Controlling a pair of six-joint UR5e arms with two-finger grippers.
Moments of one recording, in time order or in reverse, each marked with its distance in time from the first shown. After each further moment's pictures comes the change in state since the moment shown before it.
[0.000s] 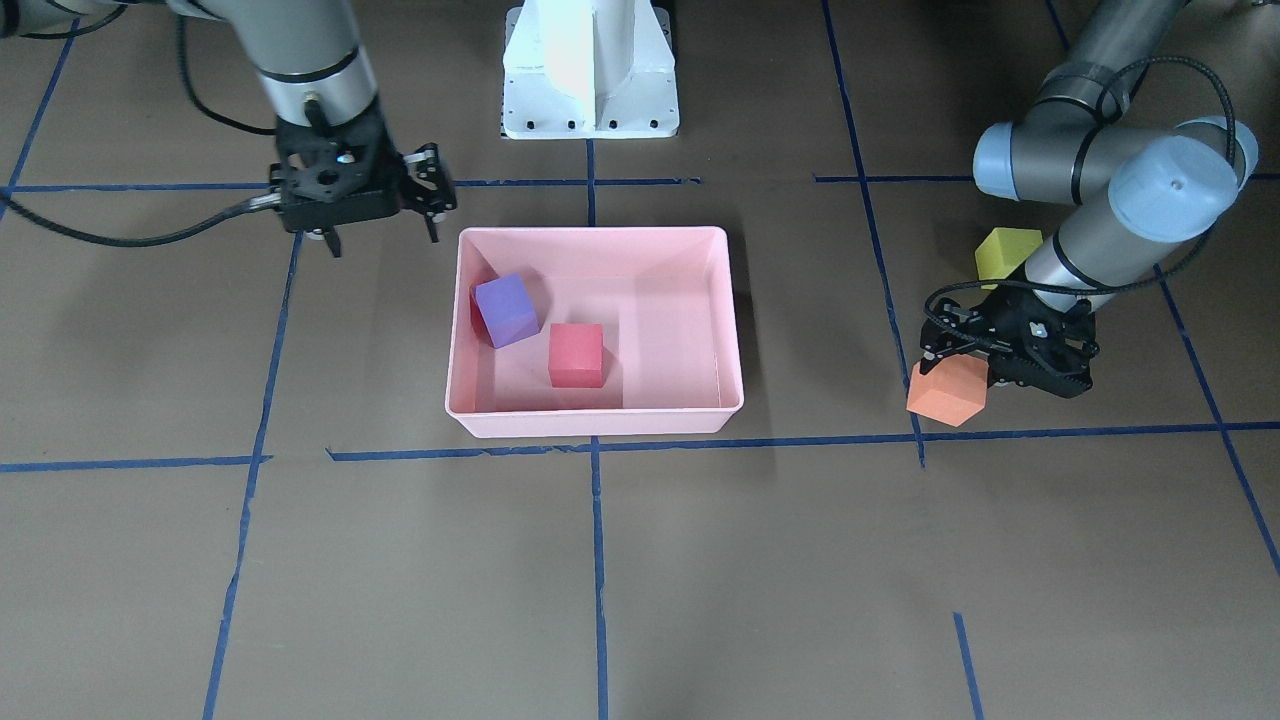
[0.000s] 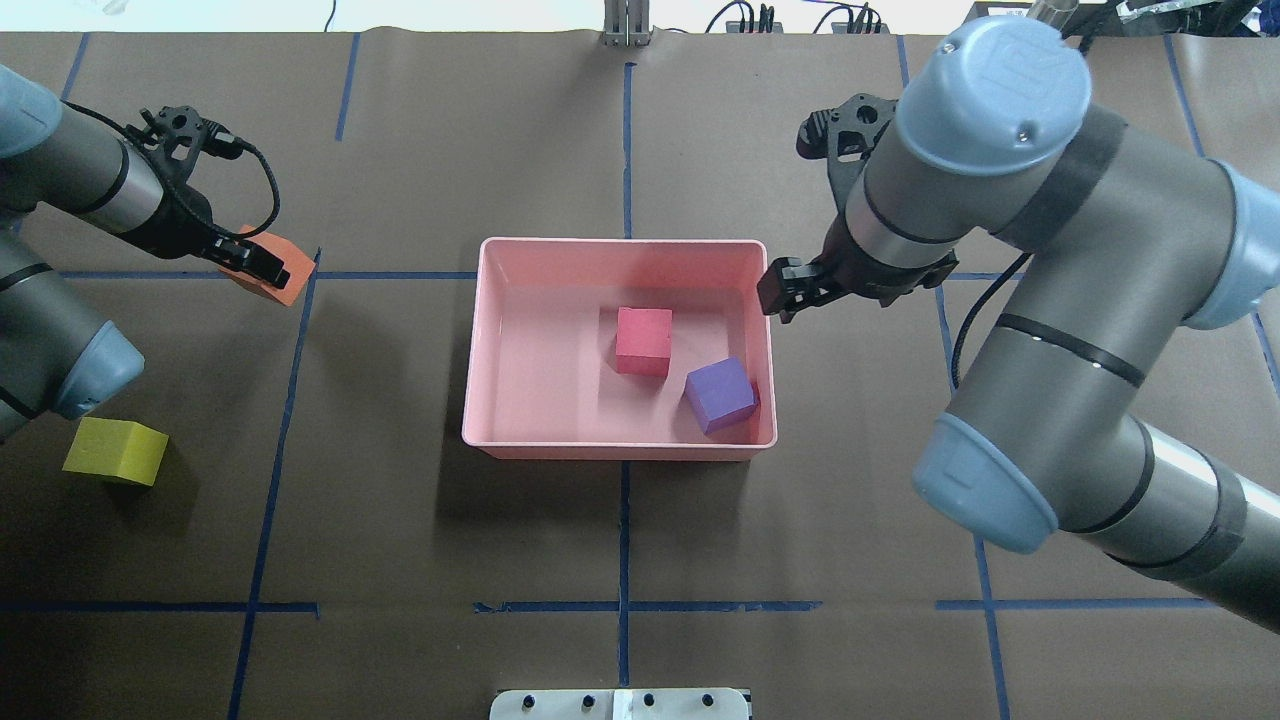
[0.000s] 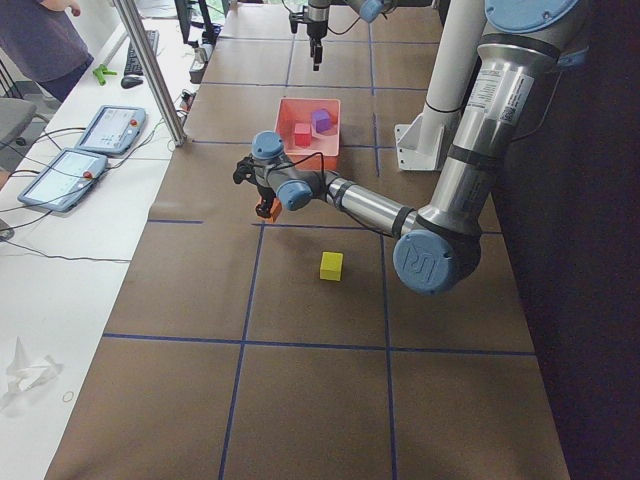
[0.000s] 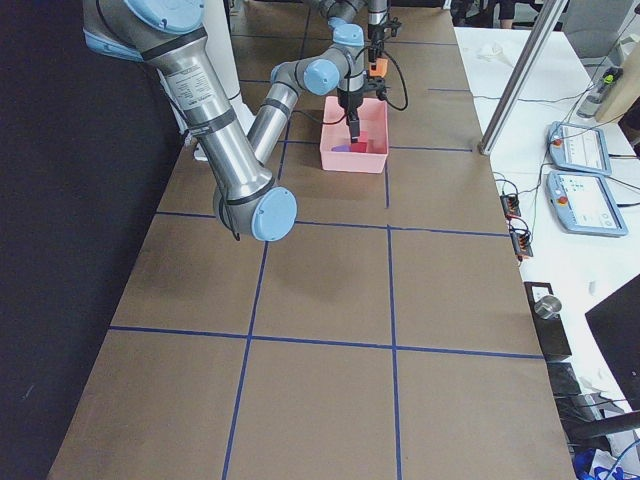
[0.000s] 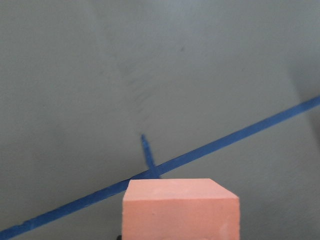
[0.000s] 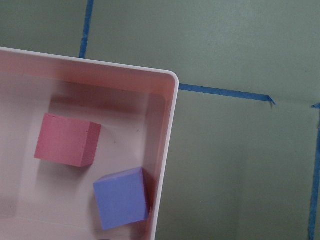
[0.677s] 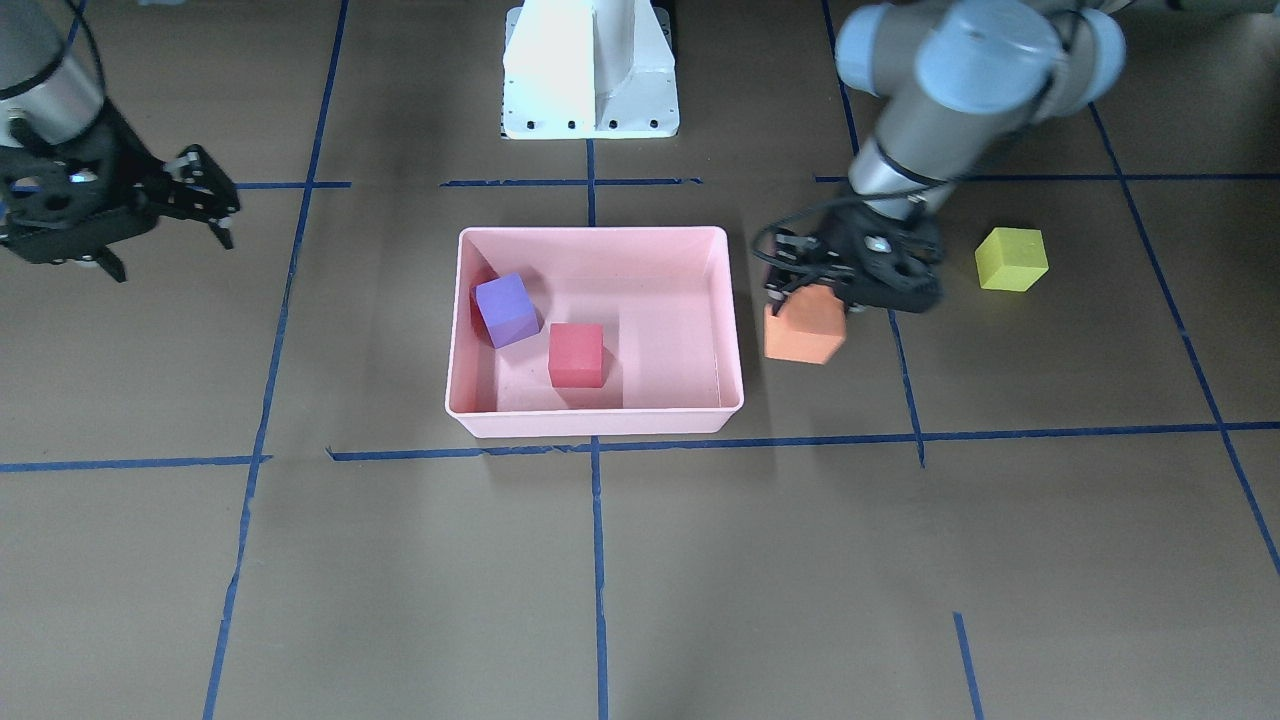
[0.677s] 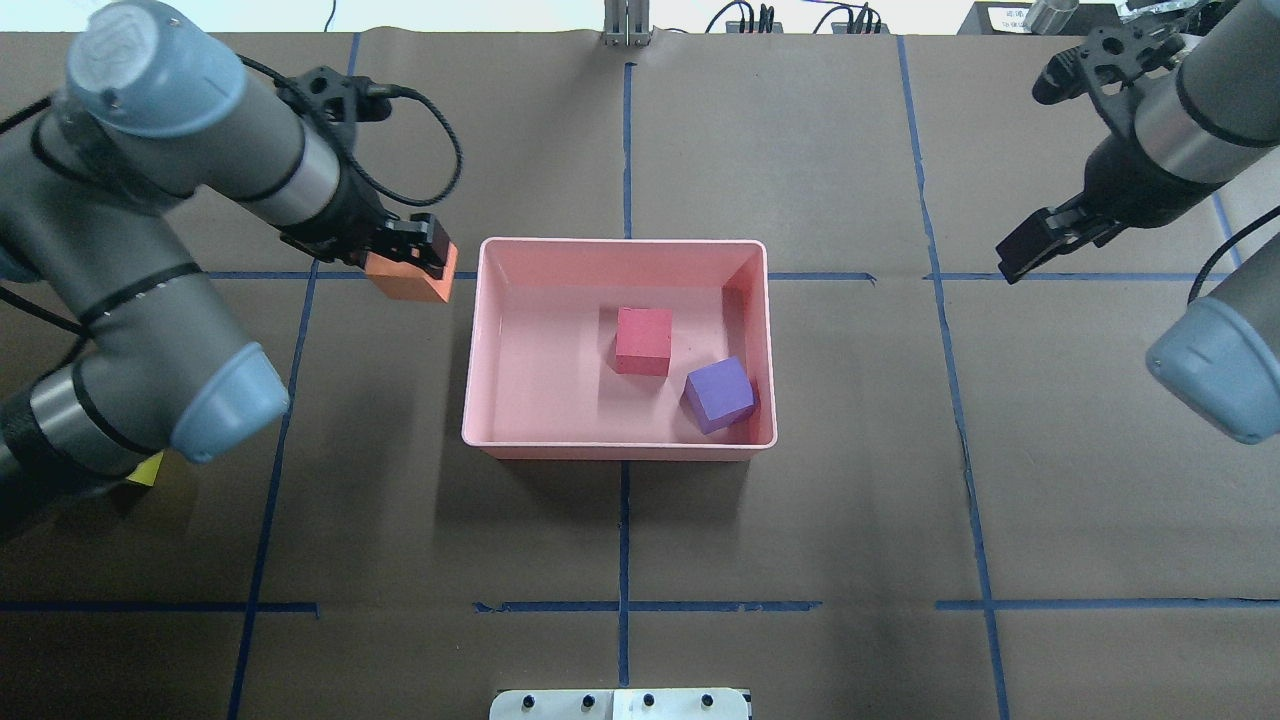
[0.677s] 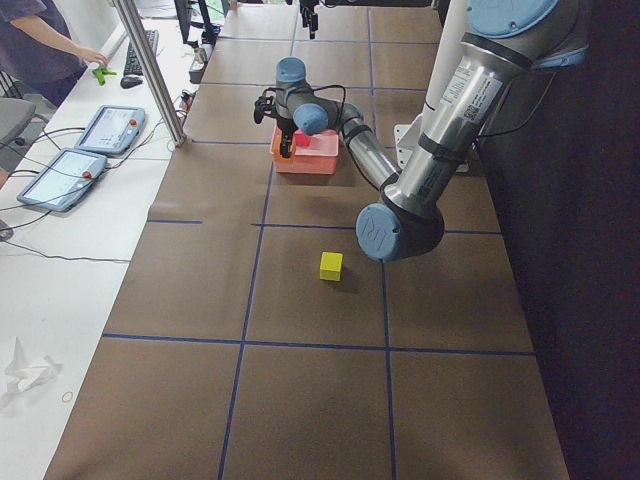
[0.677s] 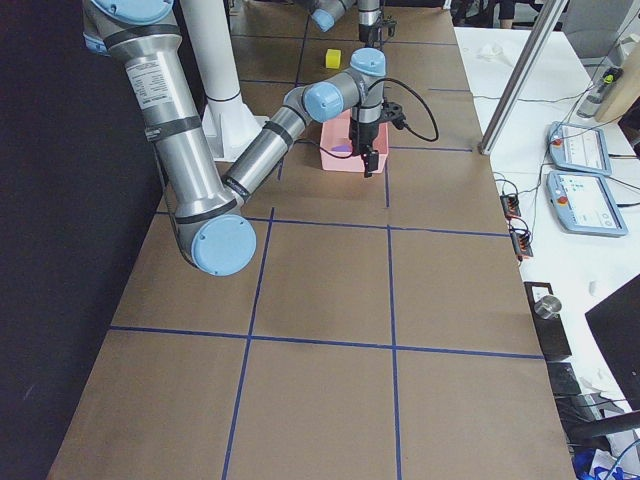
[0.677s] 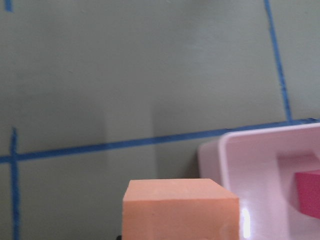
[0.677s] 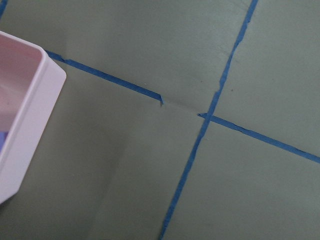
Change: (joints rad) left arm 0.214 -0.246 -0.209 0.418 0.170 -0.351; right arm 0.264 -0.214 0.040 0.002 0.183 -0.456
